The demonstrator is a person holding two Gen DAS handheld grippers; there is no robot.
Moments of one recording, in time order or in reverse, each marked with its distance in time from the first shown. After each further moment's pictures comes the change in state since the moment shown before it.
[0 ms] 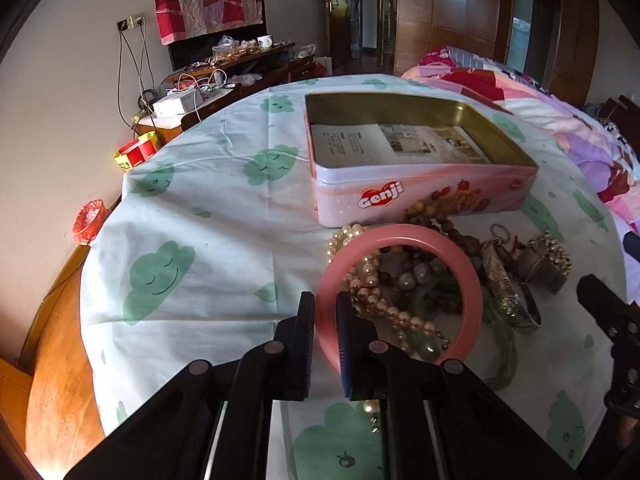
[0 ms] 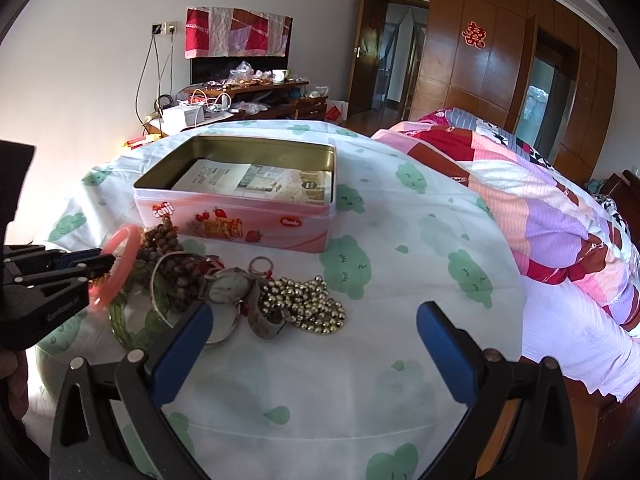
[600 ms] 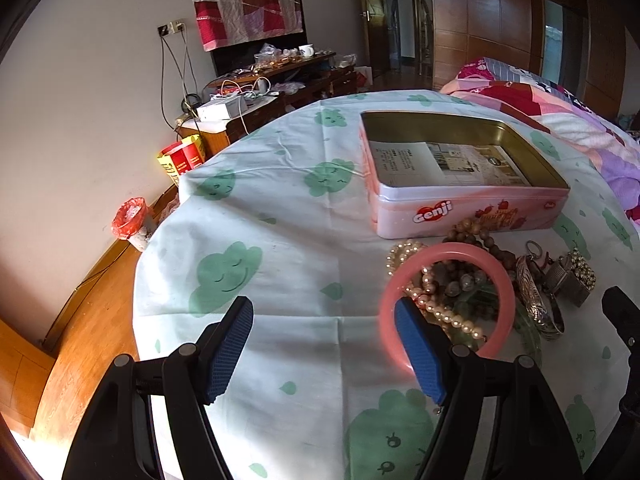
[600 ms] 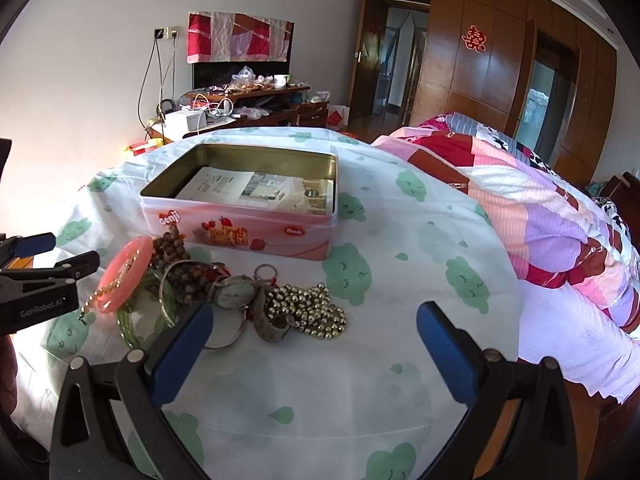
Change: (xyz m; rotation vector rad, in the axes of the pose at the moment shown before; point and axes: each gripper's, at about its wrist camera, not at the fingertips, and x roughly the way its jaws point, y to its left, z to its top) left arm -0.015 0.014 0.000 -0.038 -0.021 0.154; right arm -0.010 0.002 0.003 -0.011 -0.013 0.007
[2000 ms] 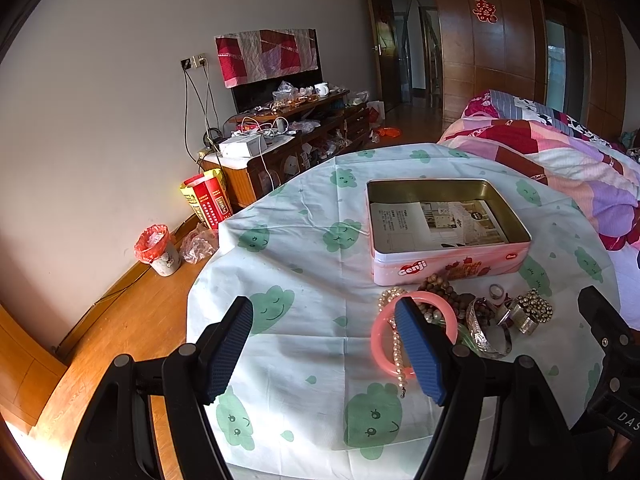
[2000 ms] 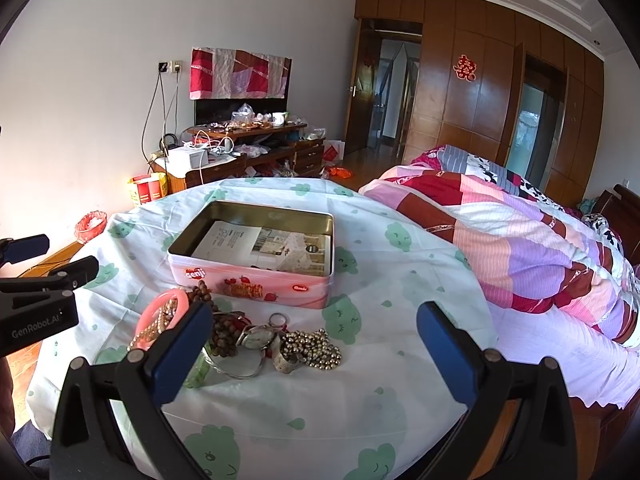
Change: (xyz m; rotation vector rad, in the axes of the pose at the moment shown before) left arm -0.084 0.005 0.015 -0.024 -0.143 0.055; right arm -0.046 0.005 0.025 0.006 -0.129 -0.014
